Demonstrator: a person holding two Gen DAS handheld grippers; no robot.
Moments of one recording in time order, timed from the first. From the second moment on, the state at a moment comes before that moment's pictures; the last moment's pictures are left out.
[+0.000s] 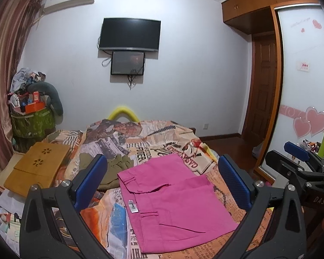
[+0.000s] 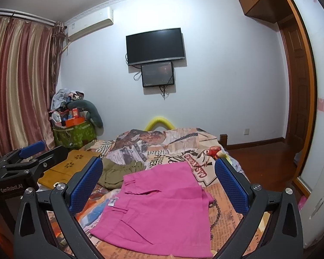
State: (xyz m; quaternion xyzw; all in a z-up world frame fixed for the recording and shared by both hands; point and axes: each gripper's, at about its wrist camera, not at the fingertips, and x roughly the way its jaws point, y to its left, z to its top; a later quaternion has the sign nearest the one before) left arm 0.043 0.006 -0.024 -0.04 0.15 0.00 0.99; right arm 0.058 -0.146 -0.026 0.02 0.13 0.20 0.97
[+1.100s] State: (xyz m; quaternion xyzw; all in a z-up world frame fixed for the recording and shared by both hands) left arm 0.266 0.086 -0.226 -0.03 0.48 0.04 0.88; right arm 0.244 -0.193 -0.191 0.02 0.41 0.15 0.90
